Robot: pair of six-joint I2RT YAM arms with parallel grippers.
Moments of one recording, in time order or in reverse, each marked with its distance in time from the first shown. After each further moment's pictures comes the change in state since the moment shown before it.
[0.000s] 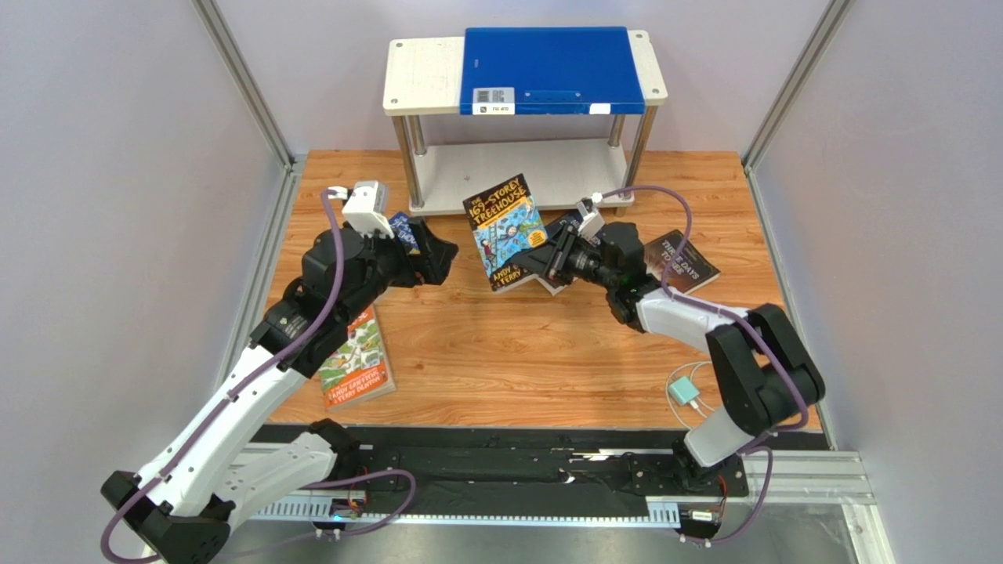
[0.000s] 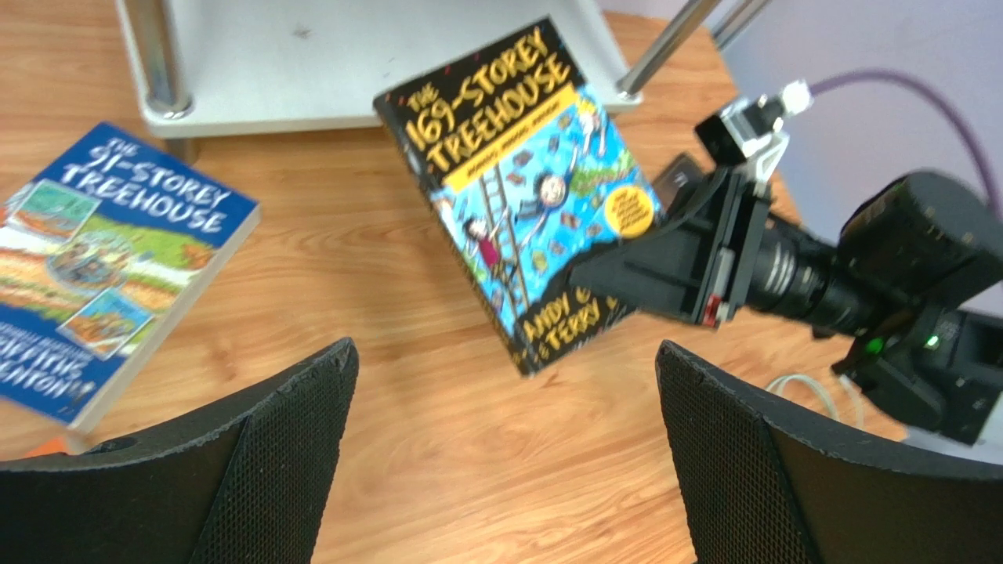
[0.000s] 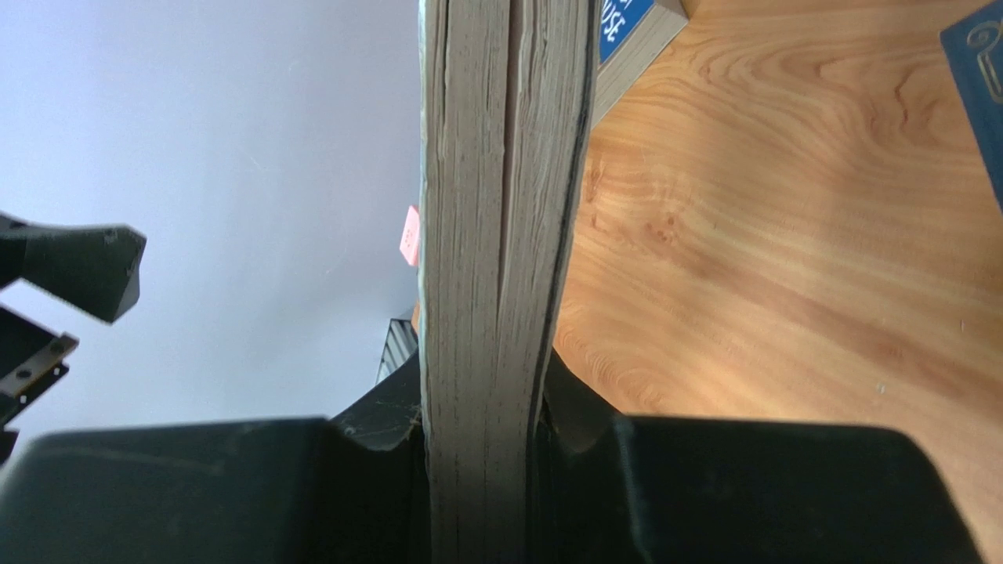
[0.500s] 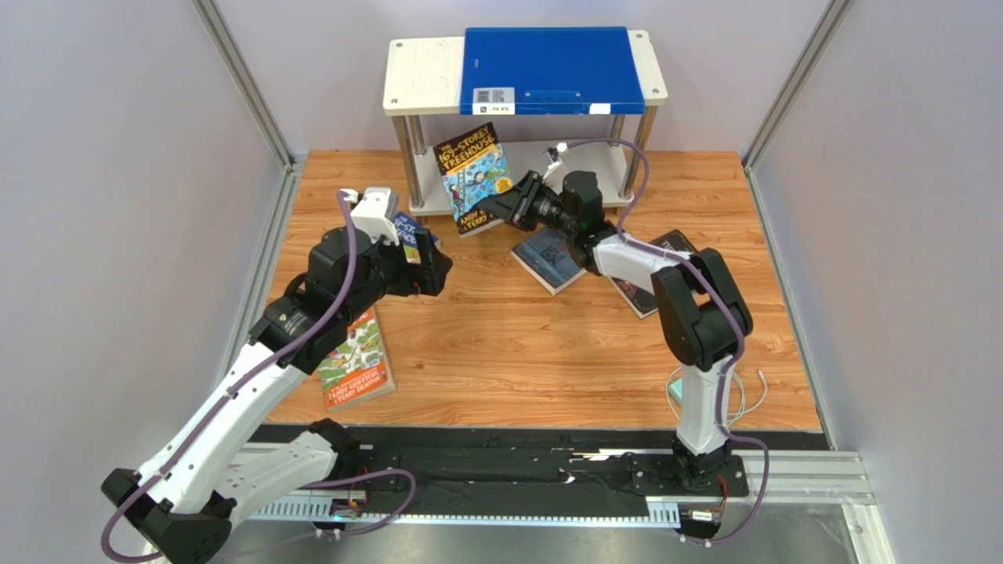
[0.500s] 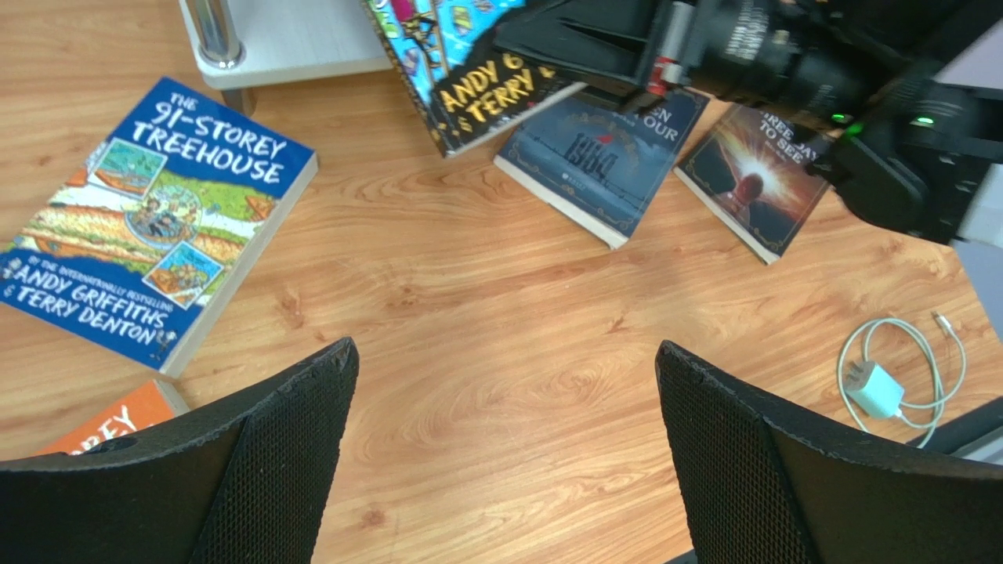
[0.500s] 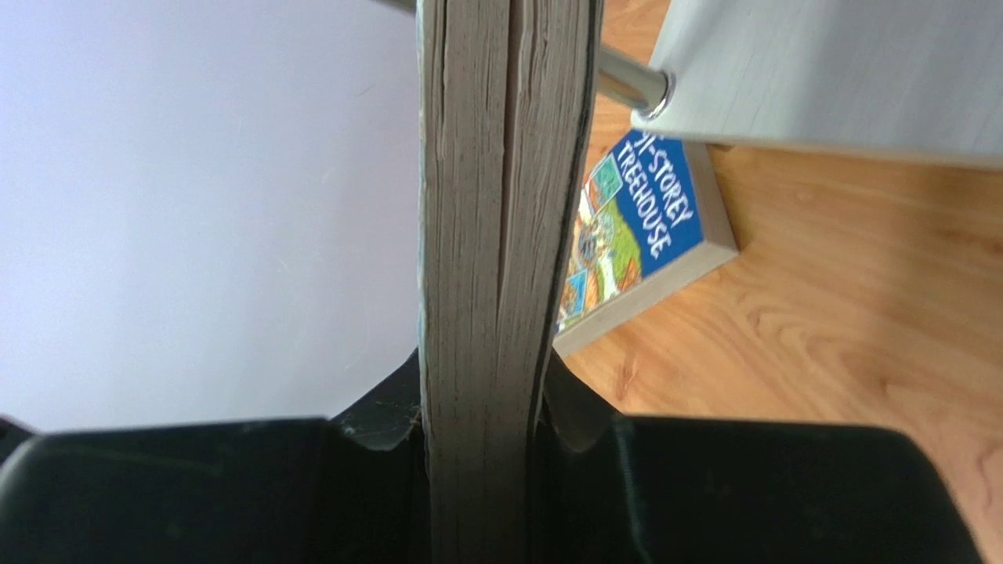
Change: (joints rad) left arm 0.000 0.016 0.032 -0.160 -0.030 0.100; right arm 0.009 0.415 0.519 0.003 0.004 0.035
